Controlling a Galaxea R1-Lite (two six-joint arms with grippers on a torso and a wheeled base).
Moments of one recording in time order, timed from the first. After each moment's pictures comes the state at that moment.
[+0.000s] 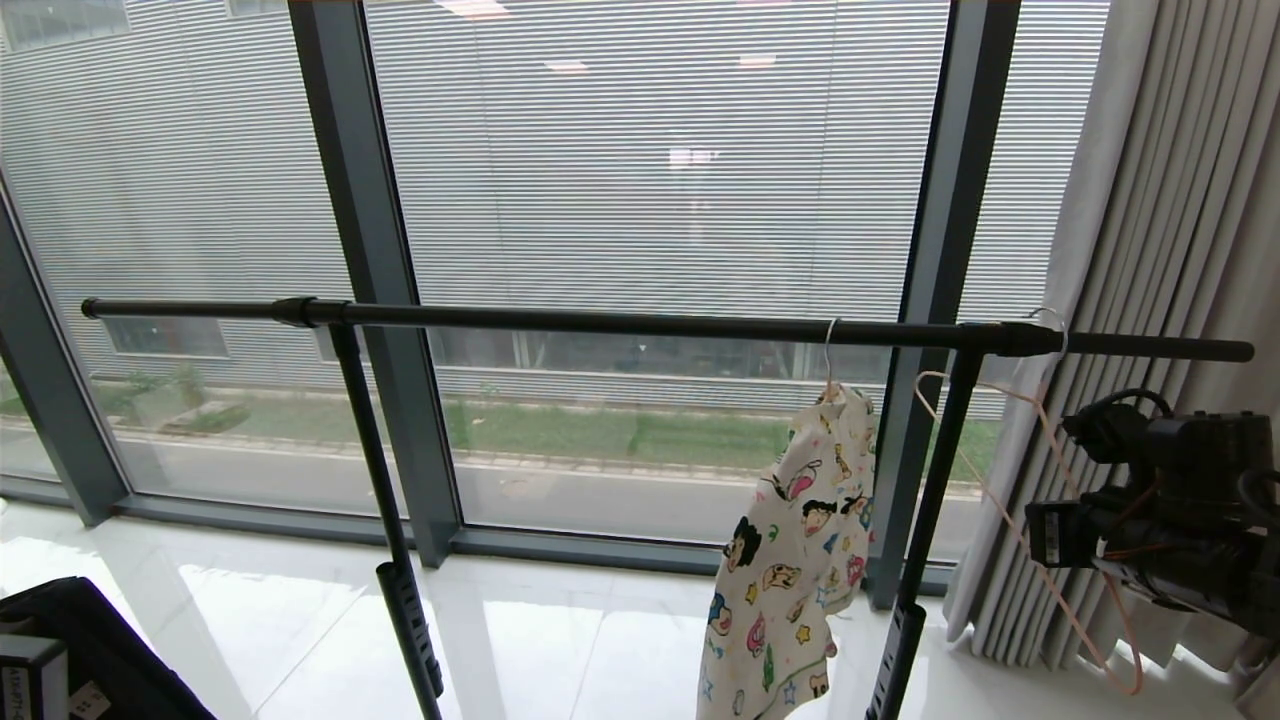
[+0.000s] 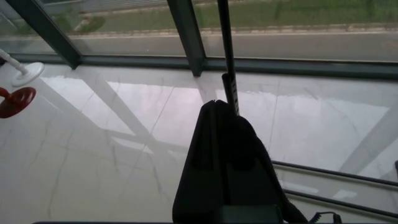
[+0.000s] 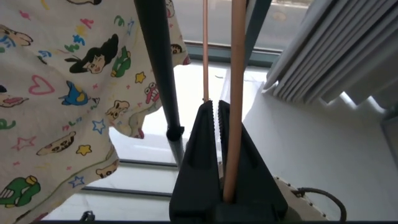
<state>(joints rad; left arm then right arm) -0.17 0.81 -0.50 0.13 0.37 0.16 0.20 1.66 -0.48 -0.63 -0.13 0.11</state>
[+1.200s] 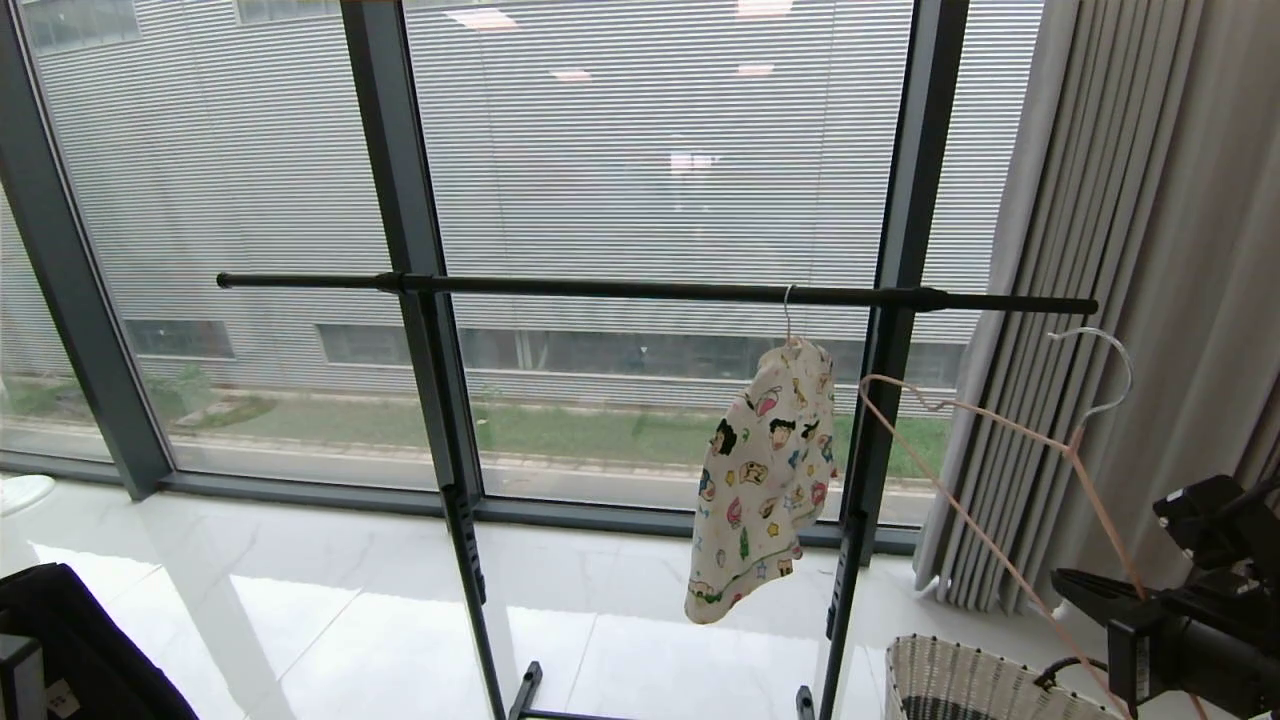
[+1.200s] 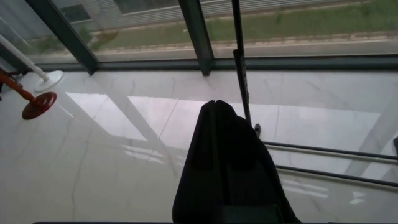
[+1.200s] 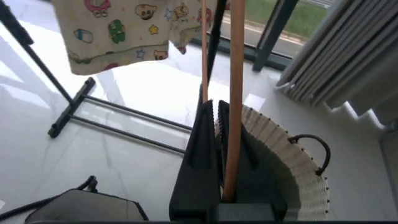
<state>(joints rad) -0.17 0.78 -0.50 0.11 0.37 0.20 0.37 1.28 -0.18 -0.68 0.00 0.02</state>
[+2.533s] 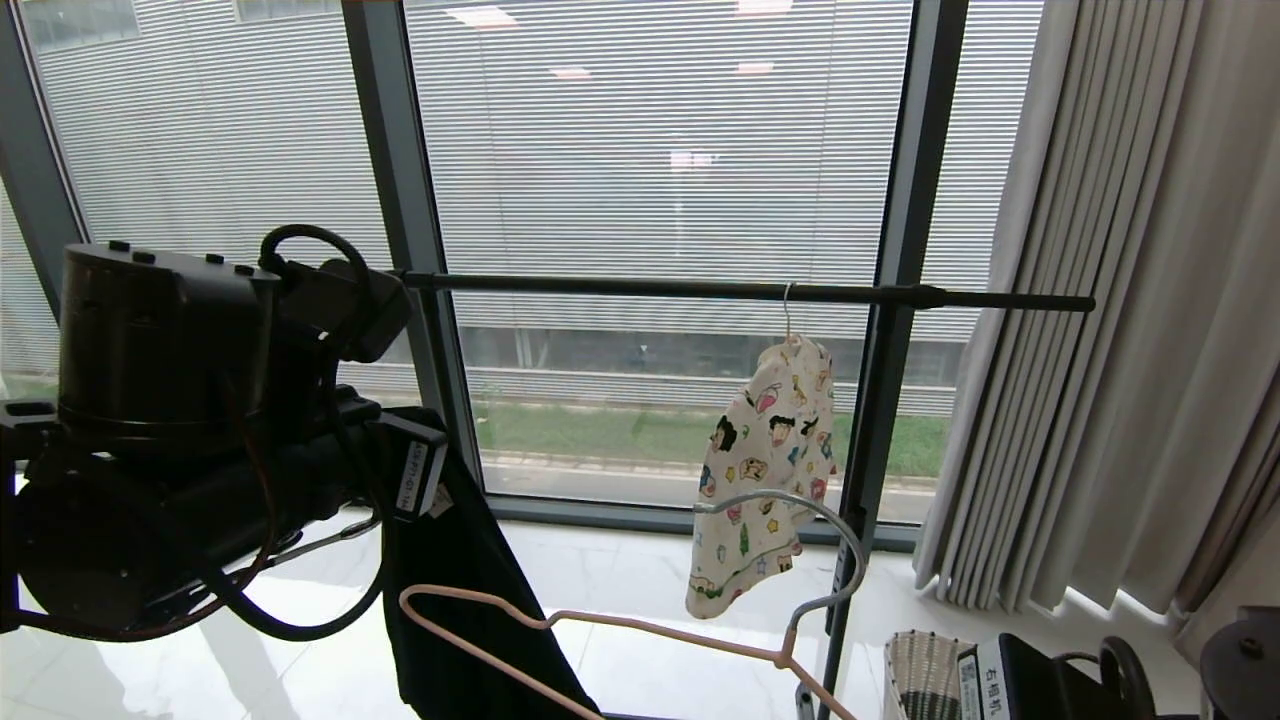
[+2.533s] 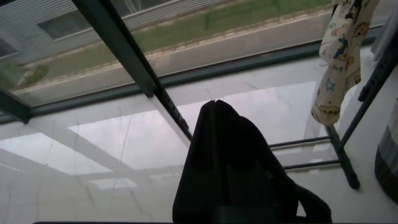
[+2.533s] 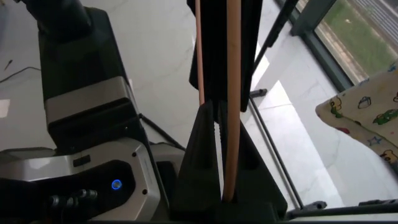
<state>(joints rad) -0.52 1.40 -0.84 -0.09 0.39 0.14 1.13 1.41 -0.33 -0.66 0.13 0.03</state>
